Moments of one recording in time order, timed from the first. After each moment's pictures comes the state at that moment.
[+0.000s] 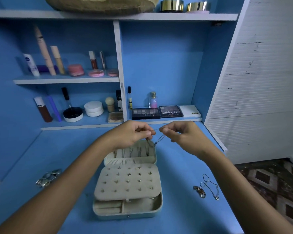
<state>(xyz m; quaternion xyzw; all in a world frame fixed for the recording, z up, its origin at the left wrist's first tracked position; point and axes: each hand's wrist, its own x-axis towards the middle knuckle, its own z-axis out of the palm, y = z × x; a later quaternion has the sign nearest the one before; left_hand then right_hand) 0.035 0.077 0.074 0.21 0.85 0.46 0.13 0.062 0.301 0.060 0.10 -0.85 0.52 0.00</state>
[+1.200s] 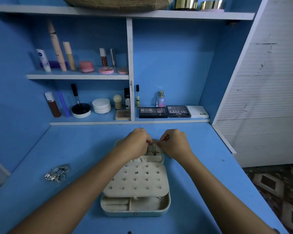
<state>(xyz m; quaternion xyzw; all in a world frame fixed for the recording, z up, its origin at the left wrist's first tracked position) 0.032 0.084 0.032 0.17 0.97 0.16 0.03 0.035 0.242 0.017 -0.04 -0.93 0.37 0.05</state>
